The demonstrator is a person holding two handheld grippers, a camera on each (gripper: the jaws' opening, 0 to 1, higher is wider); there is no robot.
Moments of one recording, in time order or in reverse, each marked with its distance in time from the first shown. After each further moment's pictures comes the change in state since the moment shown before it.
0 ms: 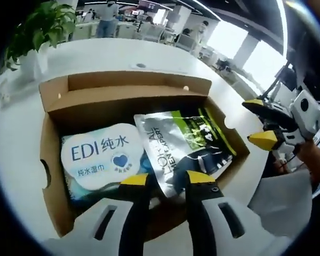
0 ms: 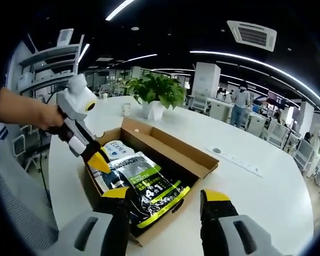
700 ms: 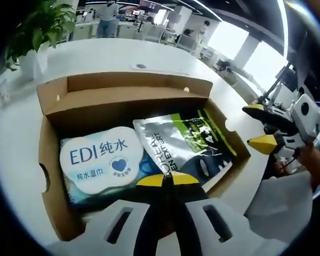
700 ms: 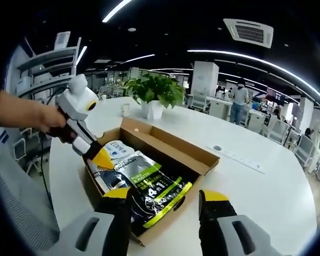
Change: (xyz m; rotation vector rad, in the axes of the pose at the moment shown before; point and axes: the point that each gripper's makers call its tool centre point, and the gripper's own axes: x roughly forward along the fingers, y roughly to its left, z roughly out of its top) left arm 0.000 -0.004 0.003 0.005 -0.008 0.013; right arm 0.001 0.001 -0.004 0.029 0.001 0.005
